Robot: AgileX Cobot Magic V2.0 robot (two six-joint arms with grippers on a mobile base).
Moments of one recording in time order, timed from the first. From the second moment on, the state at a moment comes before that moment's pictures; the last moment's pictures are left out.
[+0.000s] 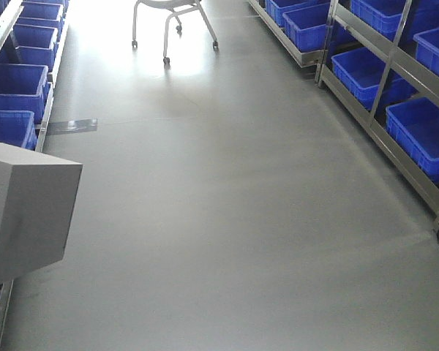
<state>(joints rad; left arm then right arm) -0.35 0.37 -0.42 -0.12 0.07 -0.03 -0.08 -0.02 0.03 0.01 0.22 0.01</state>
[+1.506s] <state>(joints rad) -0.35 0.37 -0.42 -0.12 0.07 -0.03 -0.08 -0.02 0.03 0.01 0.22 0.01</state>
